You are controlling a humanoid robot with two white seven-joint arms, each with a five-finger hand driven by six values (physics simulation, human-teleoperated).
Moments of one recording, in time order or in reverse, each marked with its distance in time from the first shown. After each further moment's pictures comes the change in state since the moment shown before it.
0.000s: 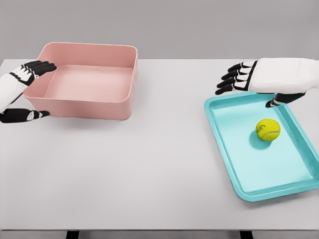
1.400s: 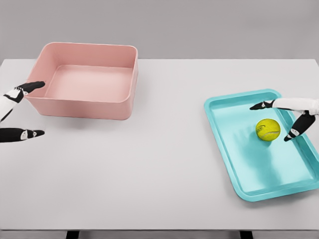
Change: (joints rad) left arm 0.216 0.067 0.022 -0.015 0.244 0.000 0.009; right arm 0.094 0.020 0.265 0.370 -0.277 0.331 0.000
